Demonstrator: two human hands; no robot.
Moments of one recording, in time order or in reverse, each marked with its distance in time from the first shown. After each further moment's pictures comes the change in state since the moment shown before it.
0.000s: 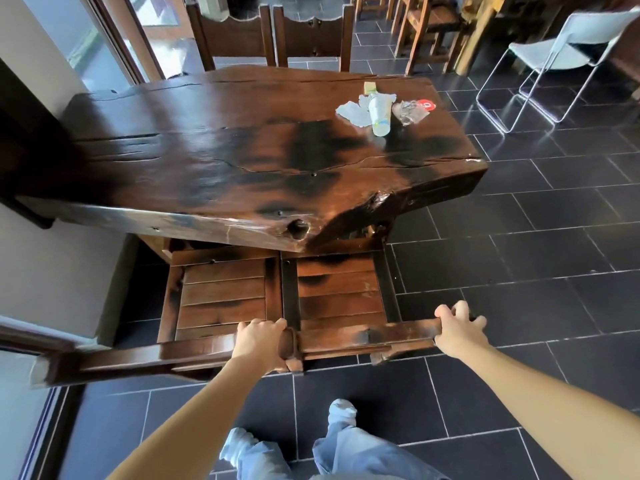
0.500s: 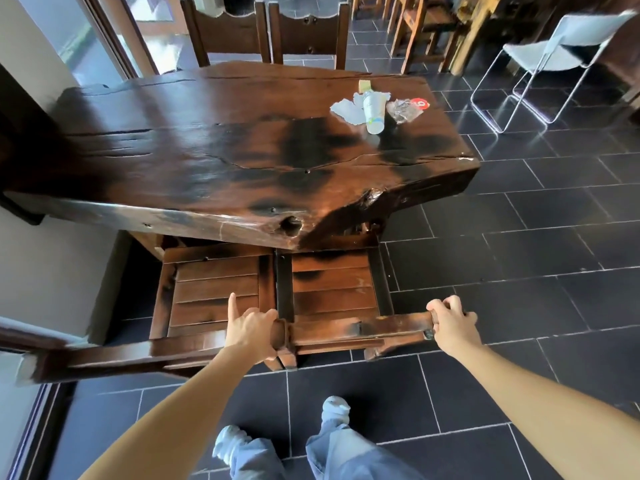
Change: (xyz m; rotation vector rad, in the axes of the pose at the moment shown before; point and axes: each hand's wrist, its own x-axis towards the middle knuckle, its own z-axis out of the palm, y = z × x) left_hand 0.005 0.000 0.002 0.009 0.050 -0.038; right_hand 0.000 0.009 0.001 0.118 0.072 -0.060
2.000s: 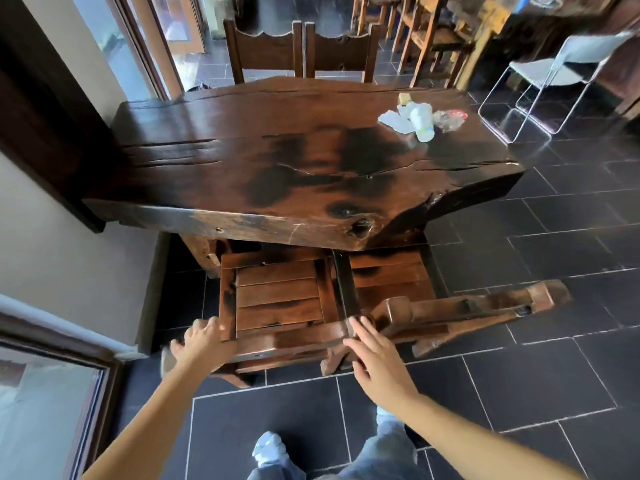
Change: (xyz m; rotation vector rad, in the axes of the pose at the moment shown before) left_hand -0.060 -0.296 0.058 -0.485 -0.075 -0.398; right_hand -0.150 -0.292 0.139 0.127 0.257 -0.738
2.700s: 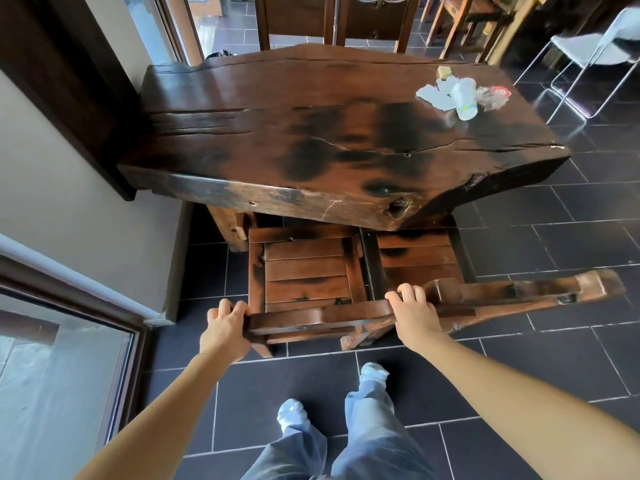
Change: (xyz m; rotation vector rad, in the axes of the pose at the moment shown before) left_hand 0.001 -0.060 0.002 0.041 0.018 0.162; right_hand 0.066 -0.025 -0.007 -0.398 -0.260 0.335
